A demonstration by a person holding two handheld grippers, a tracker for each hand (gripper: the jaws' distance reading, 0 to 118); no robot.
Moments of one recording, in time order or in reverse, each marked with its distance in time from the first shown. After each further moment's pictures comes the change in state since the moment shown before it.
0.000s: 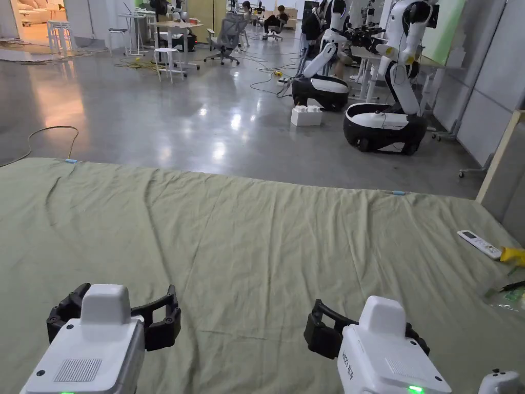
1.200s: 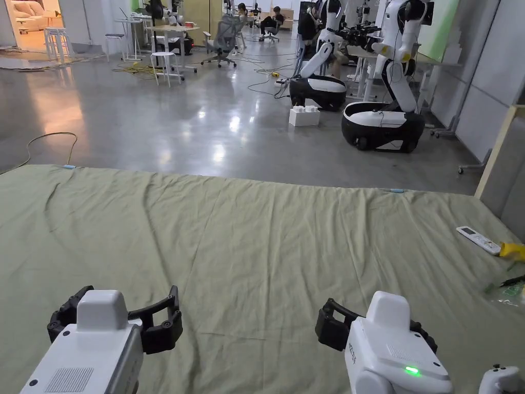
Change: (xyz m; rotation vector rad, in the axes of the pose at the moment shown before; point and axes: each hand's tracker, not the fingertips) left arm -0.002 -0.004 0.000 0.058 -0.063 0.042; right arm 0.013 0.000 -0.016 -0.044 -0.097 -0.015
